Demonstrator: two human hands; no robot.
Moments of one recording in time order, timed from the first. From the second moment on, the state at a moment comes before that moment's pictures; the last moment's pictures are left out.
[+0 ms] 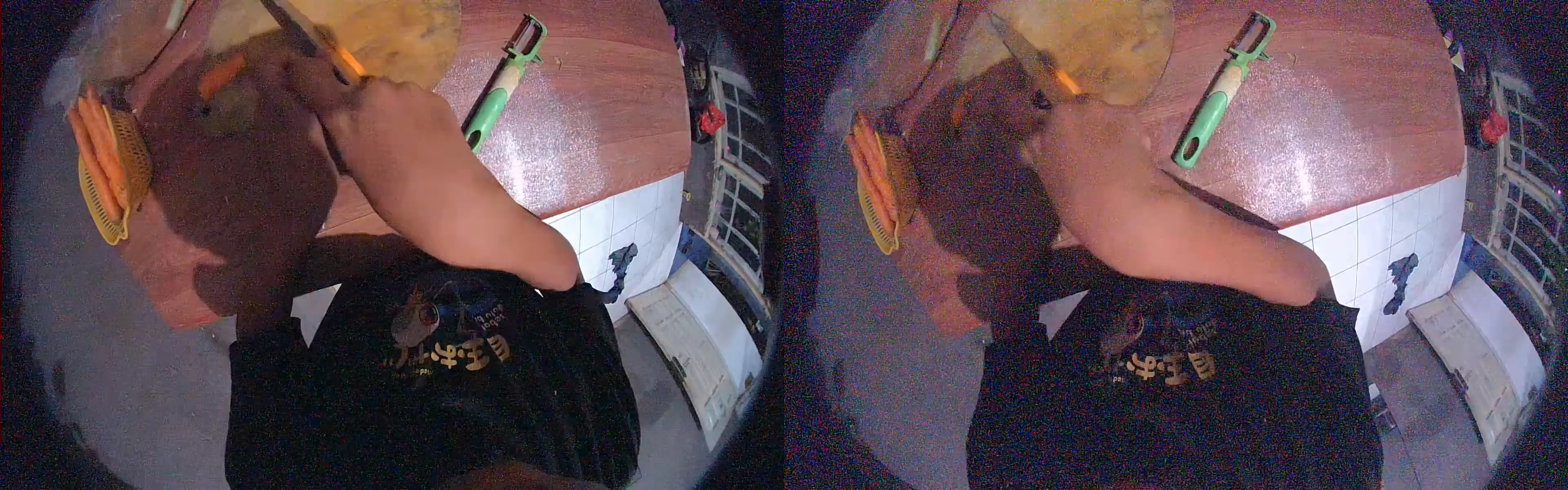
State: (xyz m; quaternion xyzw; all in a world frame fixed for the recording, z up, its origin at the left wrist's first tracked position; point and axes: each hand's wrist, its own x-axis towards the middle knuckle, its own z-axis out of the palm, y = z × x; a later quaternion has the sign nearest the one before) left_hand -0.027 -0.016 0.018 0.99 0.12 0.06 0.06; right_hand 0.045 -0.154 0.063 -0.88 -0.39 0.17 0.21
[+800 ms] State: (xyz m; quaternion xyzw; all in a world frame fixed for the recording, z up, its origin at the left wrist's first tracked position) left_hand -0.022 -0.013 0.030 0.99 0.12 0.05 -0.04; right_hand 0.043 -0.154 0.070 -0.88 -0.37 0.18 0.22
